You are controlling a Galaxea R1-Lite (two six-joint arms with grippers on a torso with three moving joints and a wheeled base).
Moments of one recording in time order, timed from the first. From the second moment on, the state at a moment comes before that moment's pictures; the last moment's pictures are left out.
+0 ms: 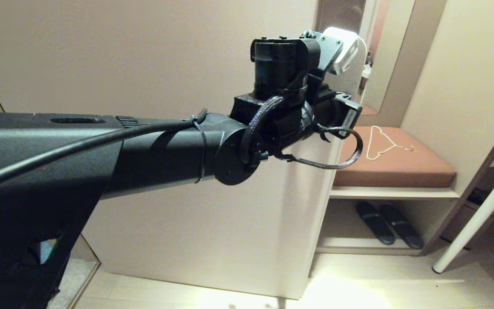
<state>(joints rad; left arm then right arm) -0.90 2.18 -1.93 -0.31 0.00 0.18 0.00 0.00 -0.10 0.23 -0.03 0.07</state>
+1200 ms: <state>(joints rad) -0.89 2.26 -1.93 -0.51 0.01 0.24 0.00 0.00 -0.10 0.23 -0.03 0.07</state>
